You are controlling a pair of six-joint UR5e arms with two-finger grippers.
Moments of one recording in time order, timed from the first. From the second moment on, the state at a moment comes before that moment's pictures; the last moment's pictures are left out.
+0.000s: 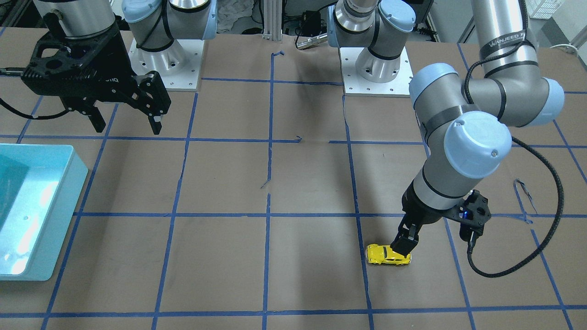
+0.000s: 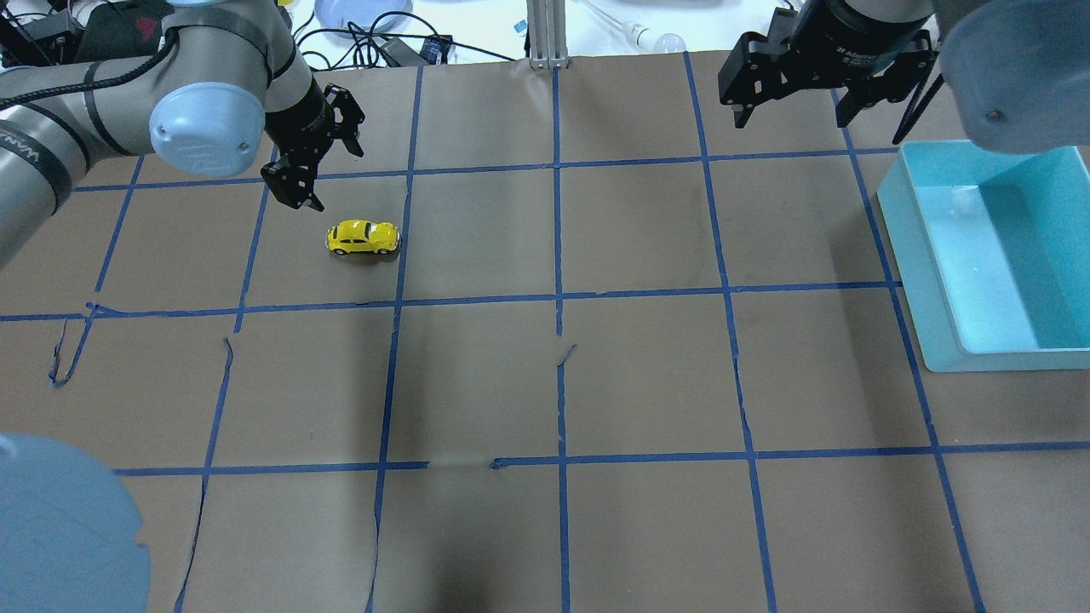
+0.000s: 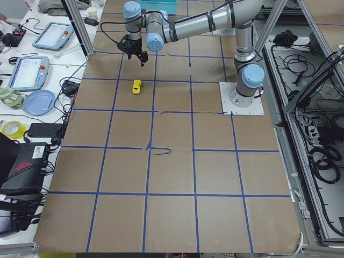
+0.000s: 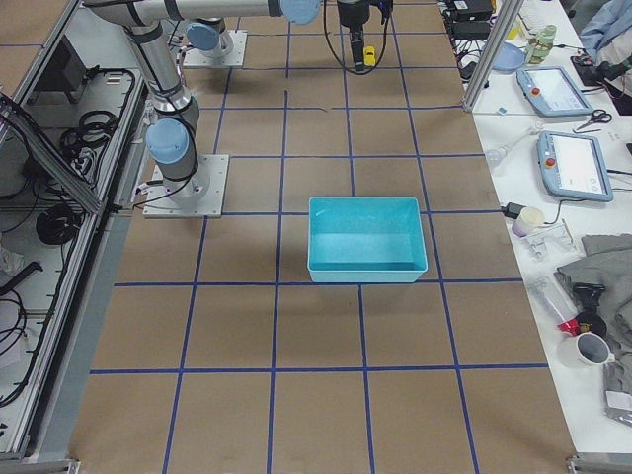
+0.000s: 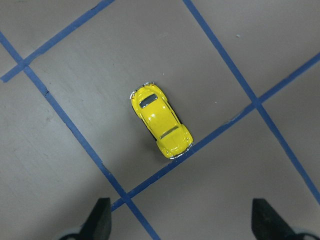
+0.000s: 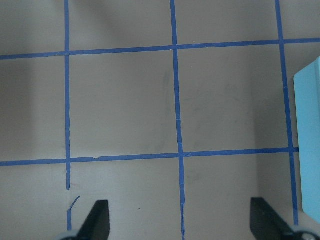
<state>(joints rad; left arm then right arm) -1.52 -1.97 -1.53 -1.17 1.58 -1.09 1.60 -1.57 1.54 -1.77 -1.57 0.07</state>
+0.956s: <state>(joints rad) -1.48 -2.15 -1.54 -1.10 1.58 -1.16 1.60 -1.57 1.55 -1.77 -1.56 0.07</state>
